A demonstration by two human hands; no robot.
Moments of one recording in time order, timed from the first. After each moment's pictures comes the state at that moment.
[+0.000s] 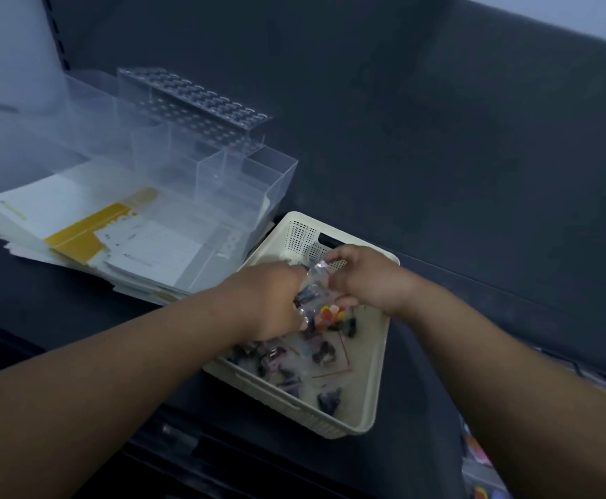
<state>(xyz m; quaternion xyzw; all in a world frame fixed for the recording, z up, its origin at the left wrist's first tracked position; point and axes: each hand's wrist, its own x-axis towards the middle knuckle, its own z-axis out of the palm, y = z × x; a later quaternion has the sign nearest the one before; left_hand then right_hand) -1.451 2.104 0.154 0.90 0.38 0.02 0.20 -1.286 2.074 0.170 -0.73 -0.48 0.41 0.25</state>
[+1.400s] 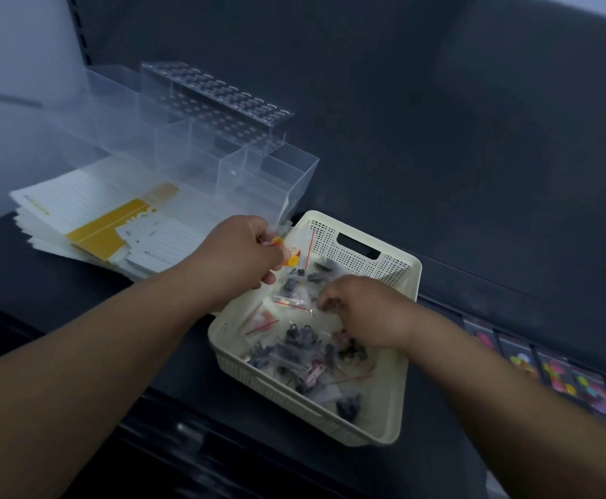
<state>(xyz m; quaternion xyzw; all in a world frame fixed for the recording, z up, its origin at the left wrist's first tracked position) -1.488 2.130 0.167 0.66 0.49 0.29 0.48 -1.298 2.073 0.143 -0.68 -0.71 0.16 -0.03</state>
